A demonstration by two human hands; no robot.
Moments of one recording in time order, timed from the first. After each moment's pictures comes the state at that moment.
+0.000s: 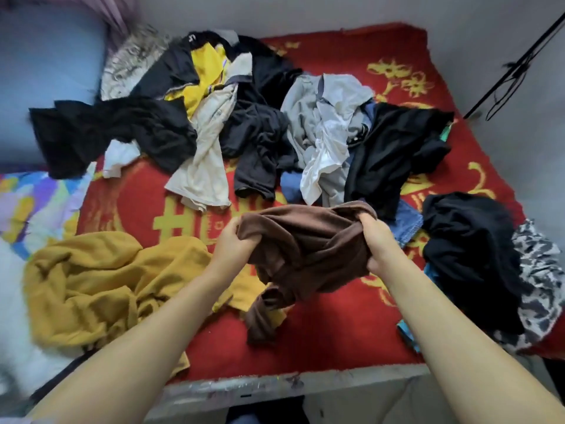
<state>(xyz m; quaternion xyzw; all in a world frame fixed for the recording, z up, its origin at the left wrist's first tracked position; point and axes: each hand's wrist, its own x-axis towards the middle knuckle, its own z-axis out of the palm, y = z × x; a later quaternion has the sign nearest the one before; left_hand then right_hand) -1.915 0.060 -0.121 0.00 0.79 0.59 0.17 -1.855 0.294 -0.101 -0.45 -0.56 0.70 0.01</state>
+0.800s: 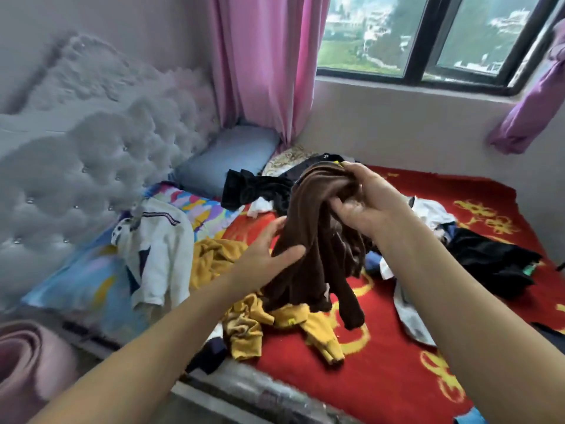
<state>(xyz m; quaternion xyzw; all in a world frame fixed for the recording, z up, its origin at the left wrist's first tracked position) -1.733 -0.118 0.079 0.12 0.80 0.59 0.01 -1.776 0.058 0.195 -0.13 -0.34 0.91 -0.18</state>
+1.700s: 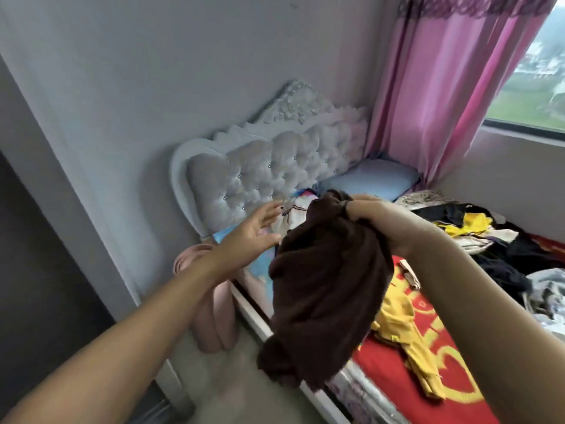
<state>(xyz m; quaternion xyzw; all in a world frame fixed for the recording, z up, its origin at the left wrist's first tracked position) -1.453 -0.310 0.155 -0.05 0.80 0.57 -0.17 -1.560 -0.113 0.232 0.33 -0.61 0.59 -0.42</state>
